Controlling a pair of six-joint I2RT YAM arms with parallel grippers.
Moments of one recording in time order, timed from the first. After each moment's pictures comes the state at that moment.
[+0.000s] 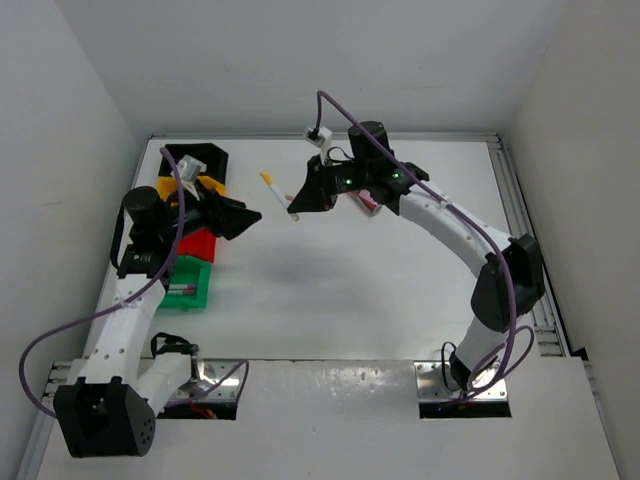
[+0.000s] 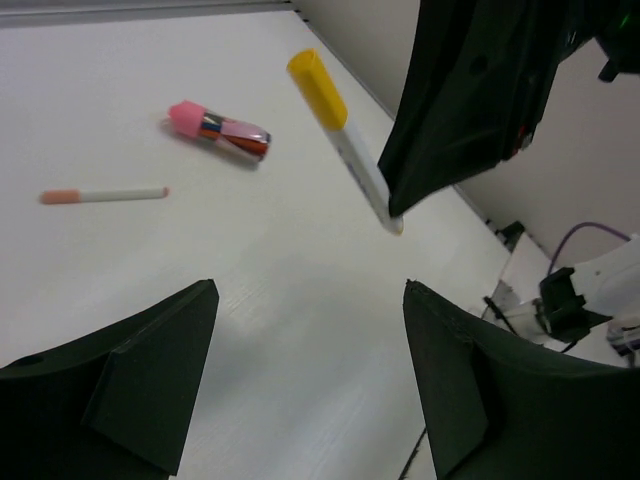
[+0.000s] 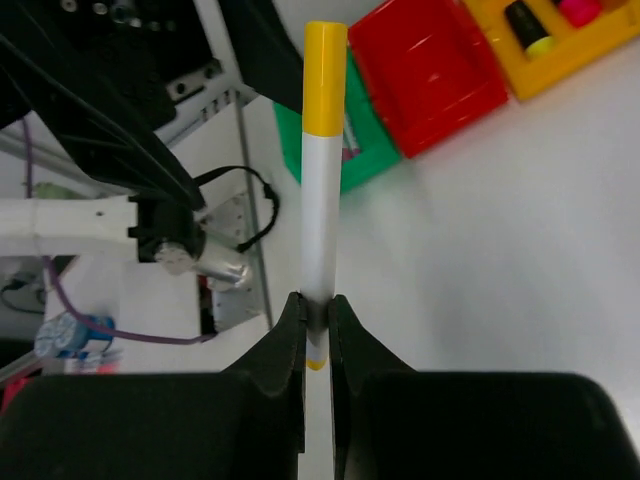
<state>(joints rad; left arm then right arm) 0.07 0.92 0.77 0.05 0.96 -0.38 0.58 1.72 1.51 -0.24 -0.84 0.19</state>
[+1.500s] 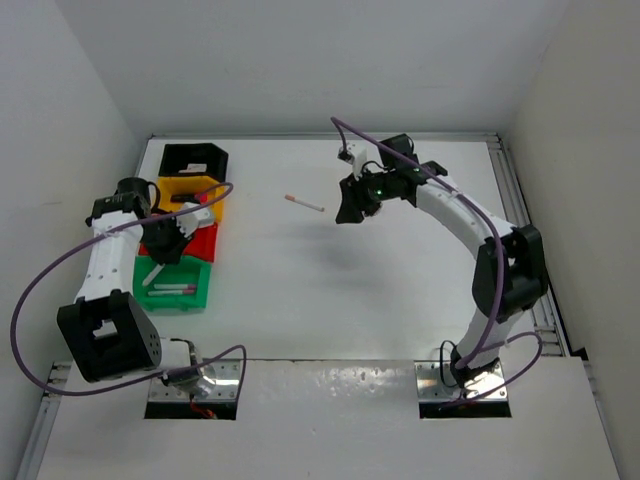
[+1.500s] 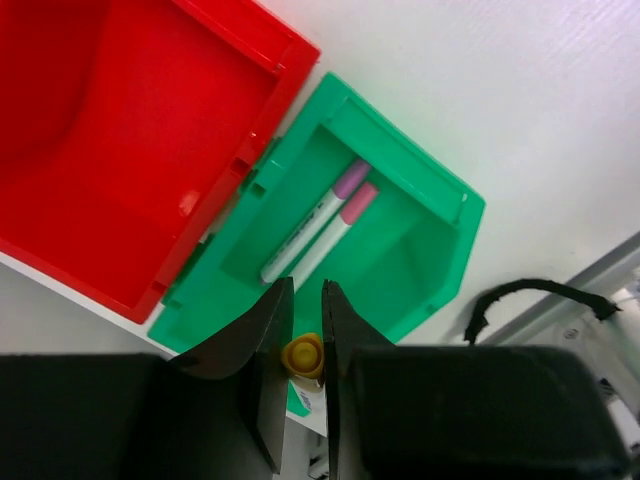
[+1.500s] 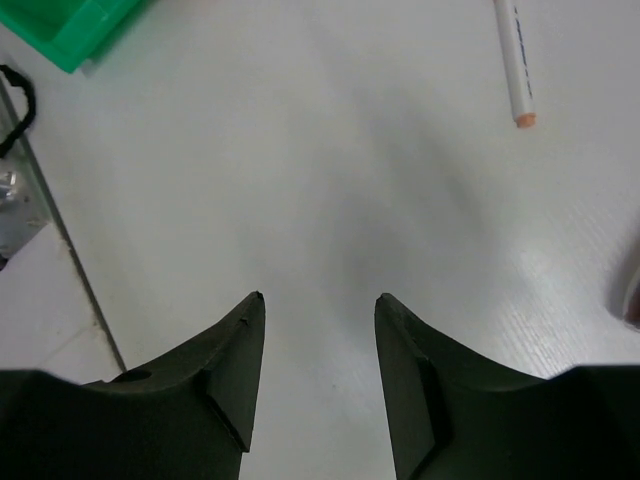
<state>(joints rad) 0.28 1.34 1.15 -1.13 0.29 1.13 0.39 1.74 1.40 -0.53 -0.67 -0.21</state>
